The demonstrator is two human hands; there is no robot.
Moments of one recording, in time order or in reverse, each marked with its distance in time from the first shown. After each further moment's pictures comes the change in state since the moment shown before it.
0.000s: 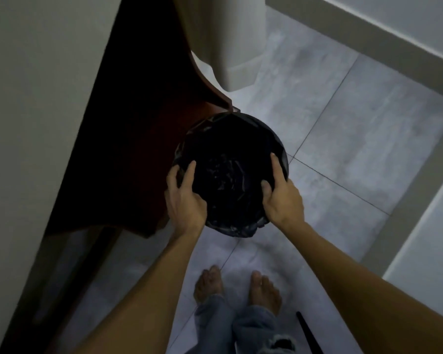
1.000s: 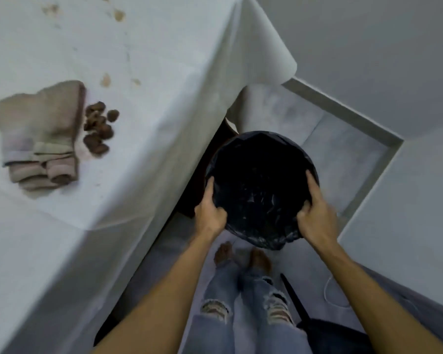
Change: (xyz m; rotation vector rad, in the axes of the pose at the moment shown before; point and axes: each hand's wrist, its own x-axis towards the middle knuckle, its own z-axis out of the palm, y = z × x) left_hand -0.147 0.137 -0.286 -0.332 -0.319 -0.223; right_hand -0.222 -0.159 -0.269 0.063 0.182 -0.022
